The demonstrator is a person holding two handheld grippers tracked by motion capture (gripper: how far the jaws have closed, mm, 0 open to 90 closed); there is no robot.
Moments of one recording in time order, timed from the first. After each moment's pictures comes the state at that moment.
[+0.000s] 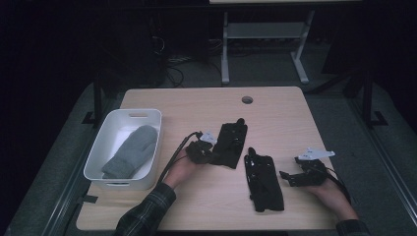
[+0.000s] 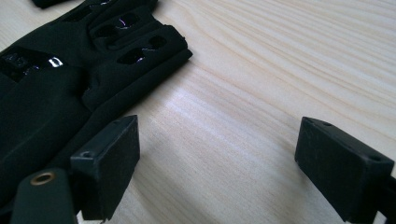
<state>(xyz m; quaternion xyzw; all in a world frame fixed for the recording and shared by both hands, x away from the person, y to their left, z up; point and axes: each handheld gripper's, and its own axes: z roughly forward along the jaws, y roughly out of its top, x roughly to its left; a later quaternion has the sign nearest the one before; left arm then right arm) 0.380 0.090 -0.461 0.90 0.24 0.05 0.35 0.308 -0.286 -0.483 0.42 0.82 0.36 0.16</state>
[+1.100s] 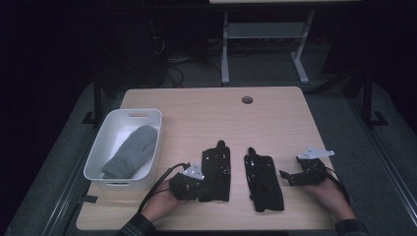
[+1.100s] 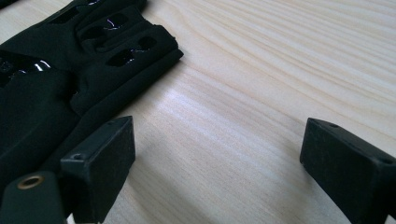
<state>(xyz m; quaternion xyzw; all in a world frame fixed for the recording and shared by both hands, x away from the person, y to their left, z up) 0.282 0.128 -0.452 0.92 0.21 -0.01 0.34 0.310 -0.286 -0.483 0.43 0.81 0.35 0.17</state>
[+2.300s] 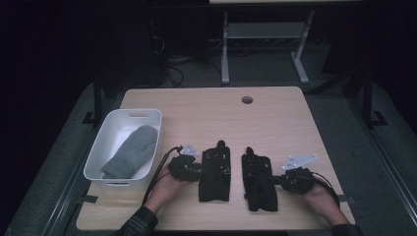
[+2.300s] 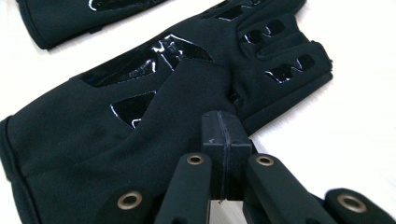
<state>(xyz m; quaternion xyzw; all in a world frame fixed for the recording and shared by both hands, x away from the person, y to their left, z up) 0.333 0.136 -0.461 0.89 0.31 0.04 0.34 0.285 -0.238 -0.464 0.32 0.87 0.36 0.07</state>
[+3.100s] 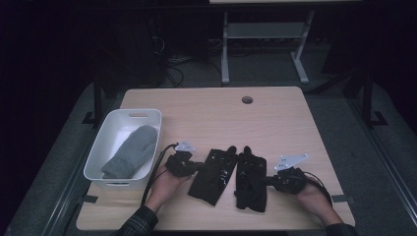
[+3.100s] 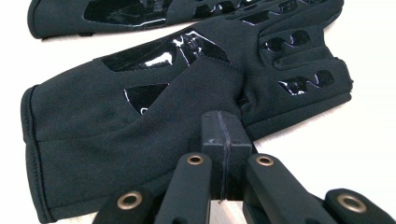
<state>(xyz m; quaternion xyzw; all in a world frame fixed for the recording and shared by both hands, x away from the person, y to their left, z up) 0.339 0.143 -0.452 0.85 0.35 0.04 0.39 0.287 -0.218 -0.463 0.30 0.88 0.36 0.06</state>
